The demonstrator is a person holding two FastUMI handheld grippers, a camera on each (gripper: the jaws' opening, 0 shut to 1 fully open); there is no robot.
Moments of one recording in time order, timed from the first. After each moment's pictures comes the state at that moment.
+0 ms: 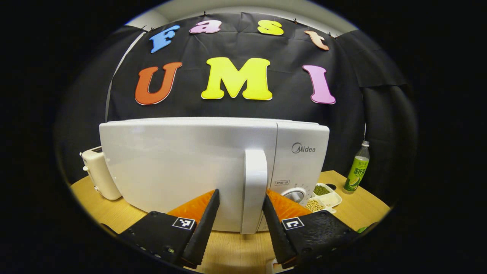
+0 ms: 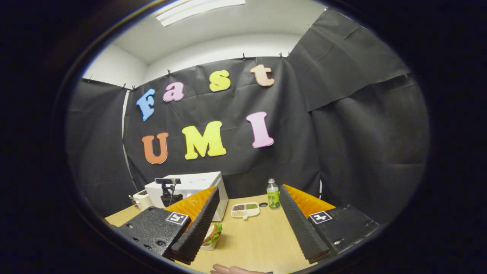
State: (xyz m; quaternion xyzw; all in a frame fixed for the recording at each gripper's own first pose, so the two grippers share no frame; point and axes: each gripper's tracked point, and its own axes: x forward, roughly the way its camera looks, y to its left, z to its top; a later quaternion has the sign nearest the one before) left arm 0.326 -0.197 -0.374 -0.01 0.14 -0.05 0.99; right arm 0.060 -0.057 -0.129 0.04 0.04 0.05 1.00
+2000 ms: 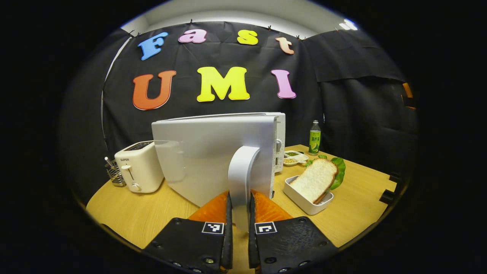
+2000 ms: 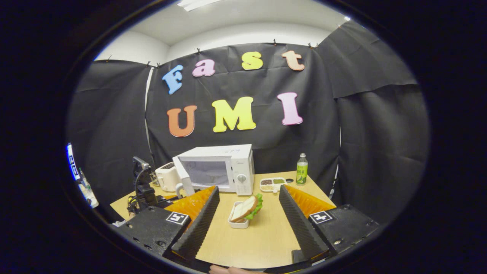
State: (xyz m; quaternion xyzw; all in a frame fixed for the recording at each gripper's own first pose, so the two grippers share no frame) left arm 0.115 -0.058 -0.359 0.04 0.15 -0.17 0.97; right arm -0.023 0.081 -0.202 -0.01 0.12 0.11 0.99
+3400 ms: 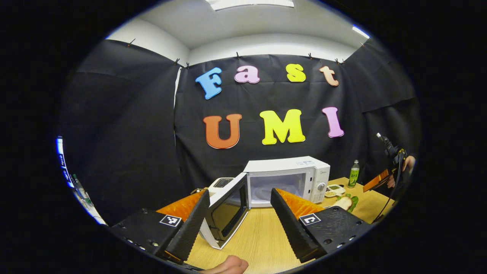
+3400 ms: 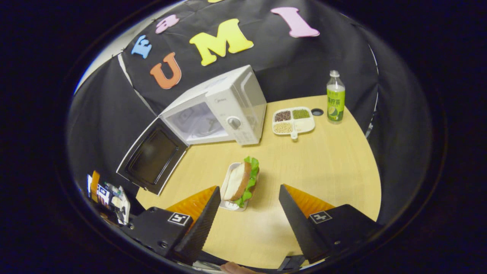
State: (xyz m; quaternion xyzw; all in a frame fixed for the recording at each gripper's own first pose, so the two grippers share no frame) left arm 0.022 0.049 -0.163 0.05 0.03 0.04 1.00; right arm 0.147 0.047 -0.357 0.08 0.49 0.21 0.84
